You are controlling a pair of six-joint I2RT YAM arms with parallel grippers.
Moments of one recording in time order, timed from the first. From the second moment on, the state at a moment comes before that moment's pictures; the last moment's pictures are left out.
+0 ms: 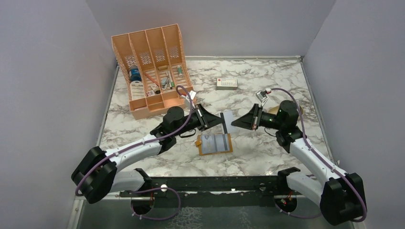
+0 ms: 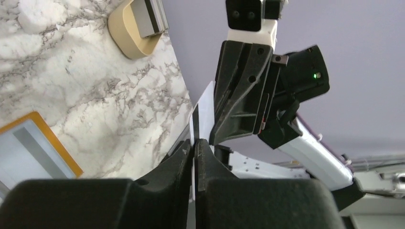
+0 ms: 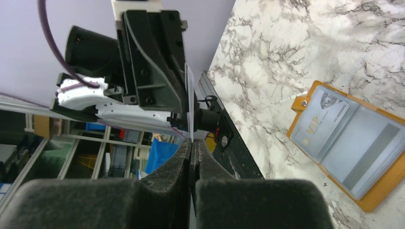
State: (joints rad) left arm -0.78 1.21 0.59 0.54 0.32 -1.19; right arm 0.26 1.00 0.49 0.36 -0.98 1.02
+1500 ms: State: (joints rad) left arm -0.70 1.50 0.69 0.06 0.39 -0.97; right arm 0.39 1.48 0.62 -0.10 -0.59 0.40
